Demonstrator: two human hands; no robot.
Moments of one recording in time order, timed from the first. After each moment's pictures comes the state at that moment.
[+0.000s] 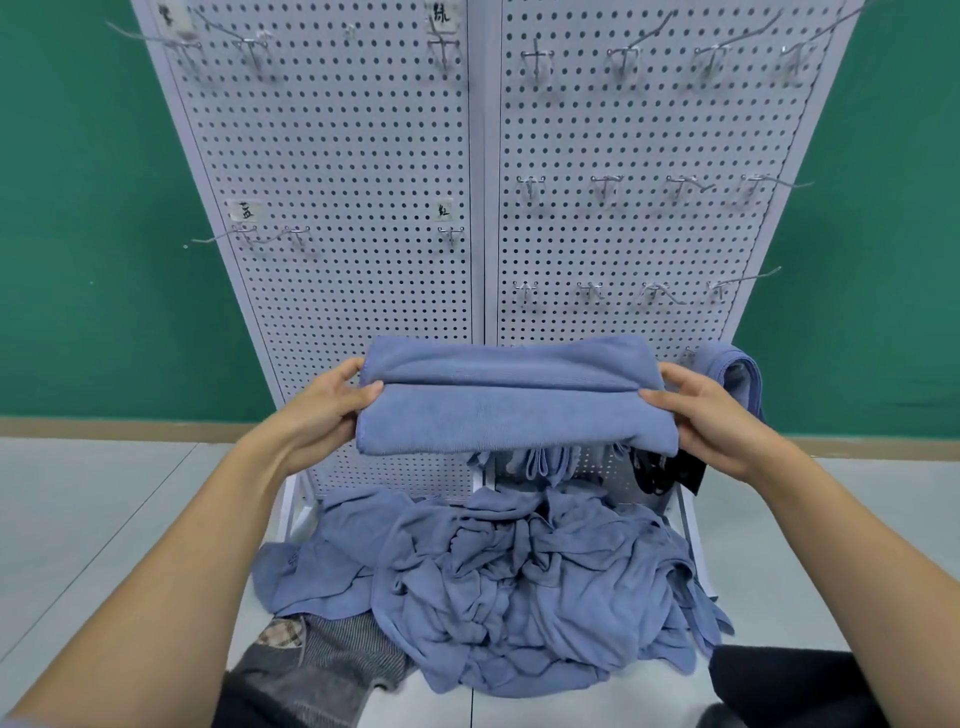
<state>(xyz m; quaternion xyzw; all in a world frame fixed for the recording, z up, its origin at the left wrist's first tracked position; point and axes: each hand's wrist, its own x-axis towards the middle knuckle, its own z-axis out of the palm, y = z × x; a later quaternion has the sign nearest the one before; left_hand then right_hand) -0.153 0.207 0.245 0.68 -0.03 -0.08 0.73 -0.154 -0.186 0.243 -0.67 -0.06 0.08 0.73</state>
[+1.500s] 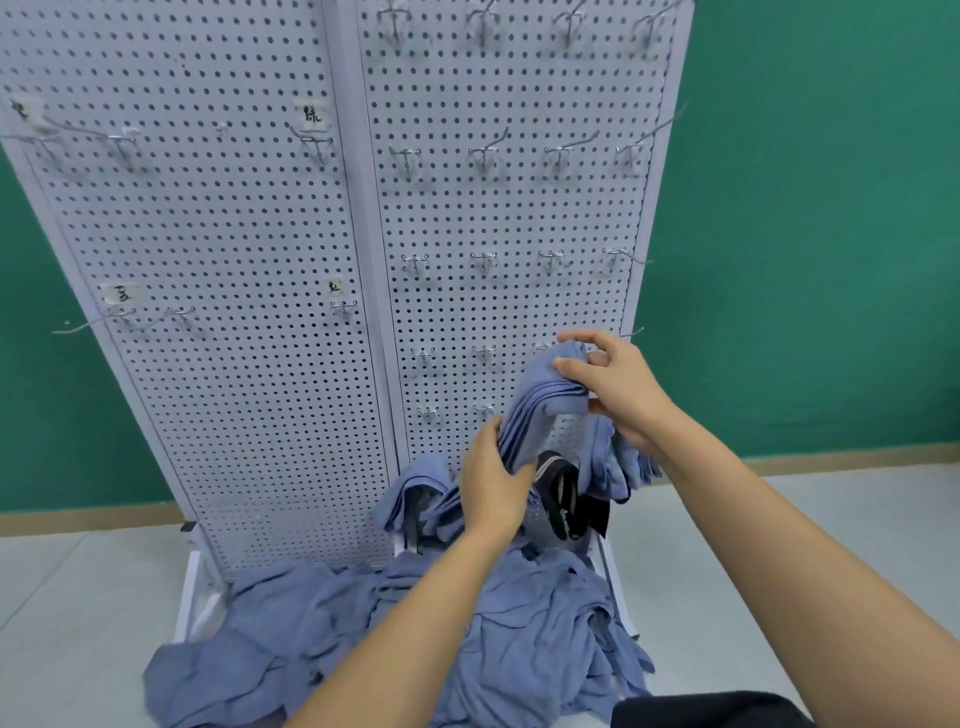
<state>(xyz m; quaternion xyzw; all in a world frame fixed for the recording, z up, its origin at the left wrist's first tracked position) -0.133 -0.079 0.219 0.82 -0.06 0.12 0.55 -0.146 -0.214 0.340 -0.75 -0.03 -0.10 0.65</state>
